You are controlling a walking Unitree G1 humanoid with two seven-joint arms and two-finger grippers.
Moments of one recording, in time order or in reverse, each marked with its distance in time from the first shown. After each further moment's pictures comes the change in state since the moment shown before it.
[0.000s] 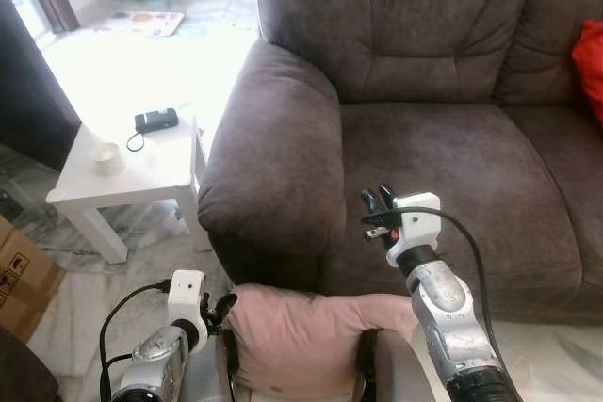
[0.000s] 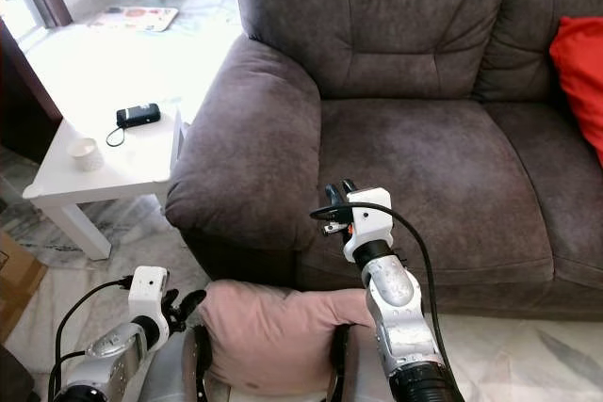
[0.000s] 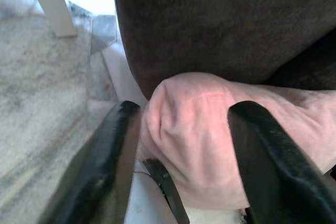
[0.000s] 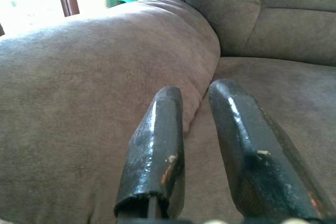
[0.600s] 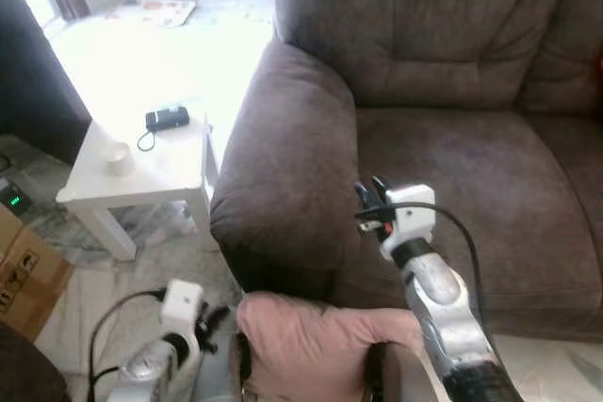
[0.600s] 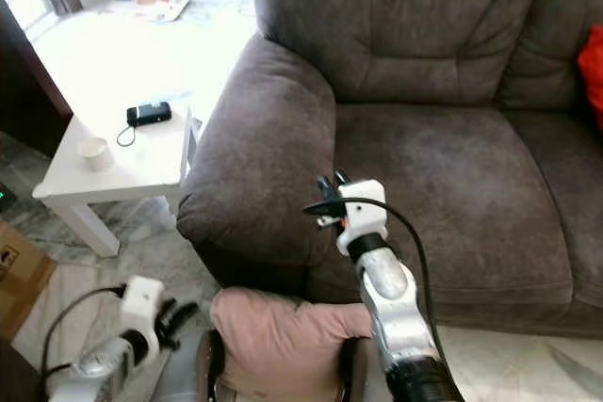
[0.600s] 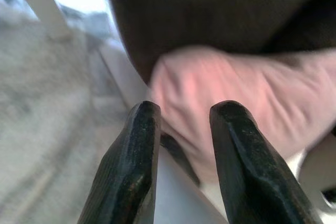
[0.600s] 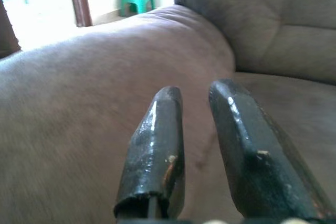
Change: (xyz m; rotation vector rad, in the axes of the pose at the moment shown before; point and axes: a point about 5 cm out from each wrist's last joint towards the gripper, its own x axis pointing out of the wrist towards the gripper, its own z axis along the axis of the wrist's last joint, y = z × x) left arm -0.019 -0.006 -0.022 0.149 0.051 -0.091; right arm 0.001 -0.002 0.004 -0.016 -0.012 0.001
